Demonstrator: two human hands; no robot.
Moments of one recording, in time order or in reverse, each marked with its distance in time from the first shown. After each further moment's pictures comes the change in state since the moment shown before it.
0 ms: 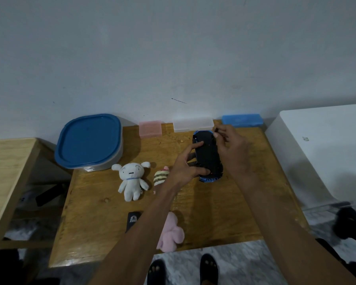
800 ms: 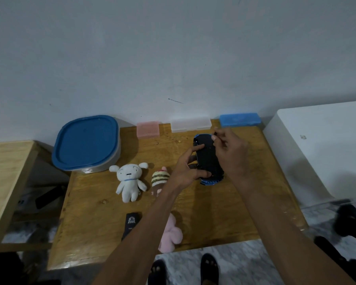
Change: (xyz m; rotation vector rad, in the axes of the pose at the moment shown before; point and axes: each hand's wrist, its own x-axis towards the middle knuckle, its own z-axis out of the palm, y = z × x) left_hand 0.003 -0.008 0.009 0.039 -0.007 -0.027; right_hand -0.007 0.003 -0.004 -0.038 0.028 -0.012
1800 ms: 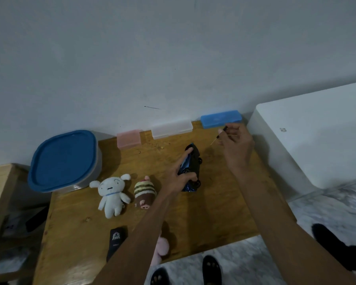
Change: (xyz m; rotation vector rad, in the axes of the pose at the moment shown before) left_hand 0.026 -0.021 0.029 0.117 0.021 -0.001; right_hand 0.019 0.042 -0.041 0.367 0.261 0.592
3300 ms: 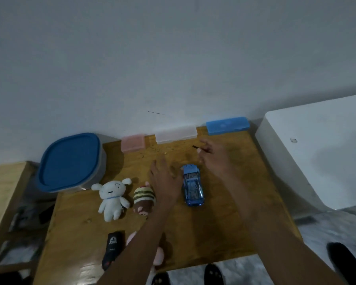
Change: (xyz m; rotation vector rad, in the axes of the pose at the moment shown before) left_hand 0.026 -0.015 -0.001 0.750 0.656 -0.041; right_hand 0.015 0.016 0.033 -0.214 -0.563 0.148
